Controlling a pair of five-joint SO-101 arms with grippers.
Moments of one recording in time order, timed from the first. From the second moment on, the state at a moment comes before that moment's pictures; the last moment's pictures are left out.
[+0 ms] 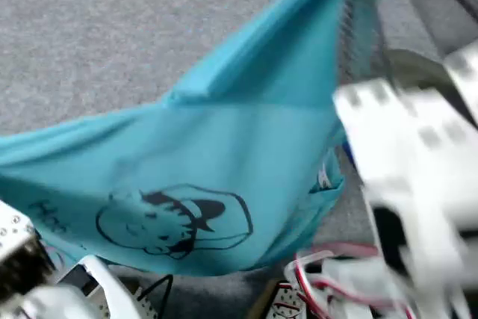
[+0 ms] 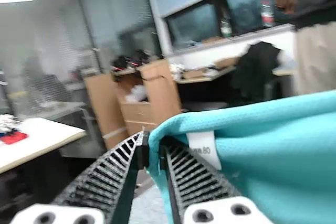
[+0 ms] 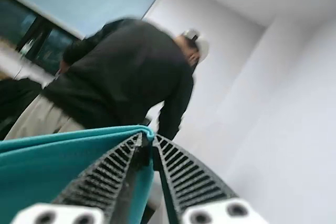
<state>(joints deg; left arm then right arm) -48.7 -89.9 26.5 60.7 -26.7 -21.5 -12.7 -78.2 76.5 27.6</state>
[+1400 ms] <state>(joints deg) -31.6 -14.5 32.9 20.3 -34.3 -21.5 45.1 -79.1 66.9 27.4</state>
